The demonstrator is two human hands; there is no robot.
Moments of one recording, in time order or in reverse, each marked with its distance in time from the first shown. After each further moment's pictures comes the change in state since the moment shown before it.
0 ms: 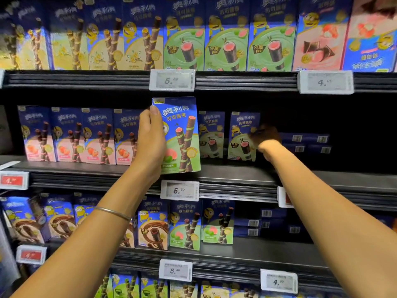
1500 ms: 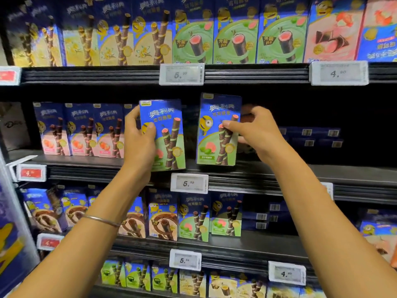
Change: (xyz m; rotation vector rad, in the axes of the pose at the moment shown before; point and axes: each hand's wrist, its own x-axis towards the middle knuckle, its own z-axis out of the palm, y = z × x) left_hand -0.004 -0.009 -0.047 0.149 0.096 0.095; right_hand -0.127 -0.084 -0.023 0.544 -0.247 -0.182
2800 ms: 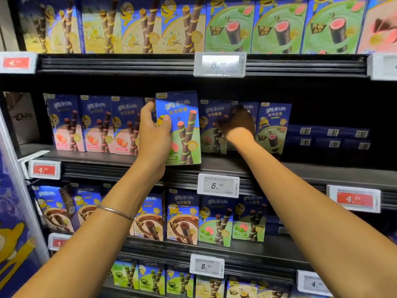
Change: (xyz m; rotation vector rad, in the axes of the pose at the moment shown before) left_hand 0.031 -0.017 -0.022 -0.047 -0.056 -0.082; right_hand 0.090 0.053 0.114 -0.593 0.226 -0.004
